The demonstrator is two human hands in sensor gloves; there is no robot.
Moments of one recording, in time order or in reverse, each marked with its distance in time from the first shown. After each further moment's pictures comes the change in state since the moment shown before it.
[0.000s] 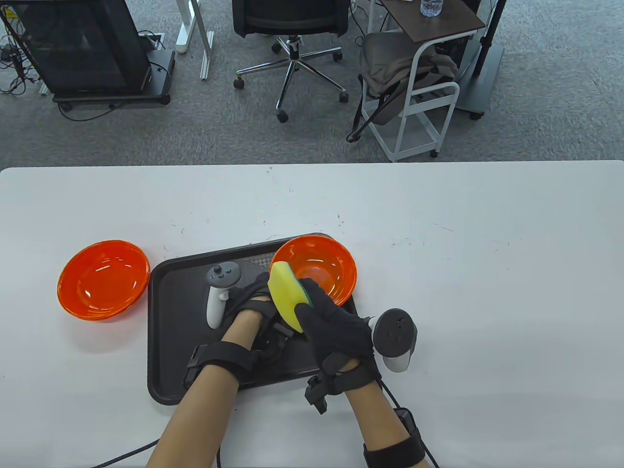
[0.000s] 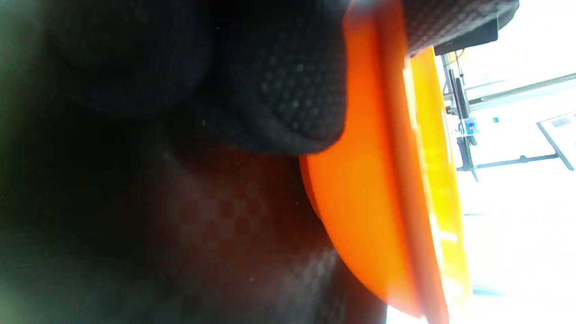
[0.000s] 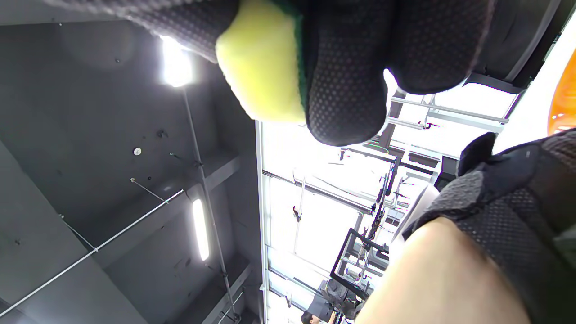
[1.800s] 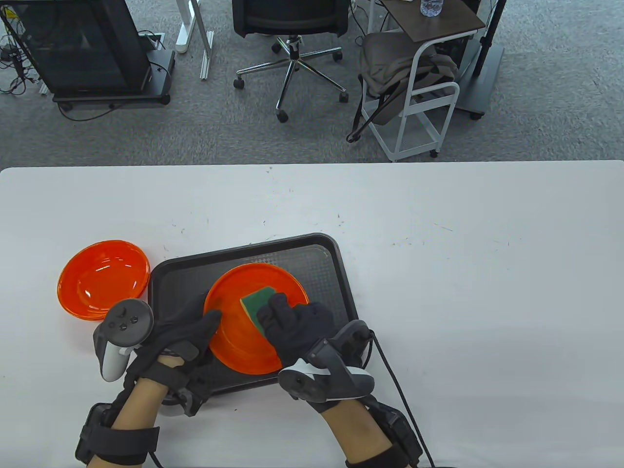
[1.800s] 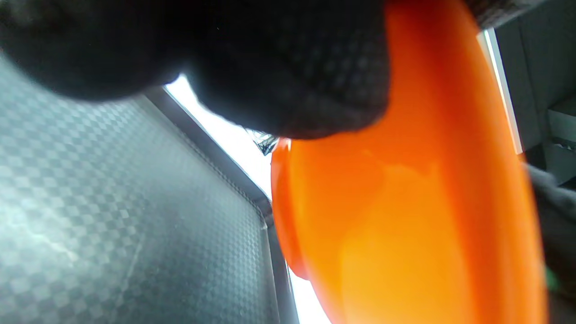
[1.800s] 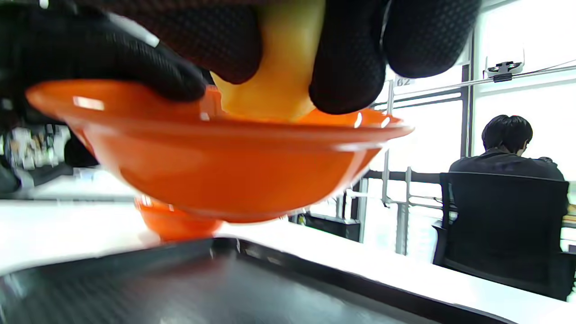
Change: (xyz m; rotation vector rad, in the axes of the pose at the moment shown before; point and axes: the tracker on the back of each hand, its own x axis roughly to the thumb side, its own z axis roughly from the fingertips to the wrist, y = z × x) left_hand 0.002 0.094 0.157 0.113 -0.514 -0.214; right_hand 0.042 0.072 0.004 0.367 -0.296 1.327
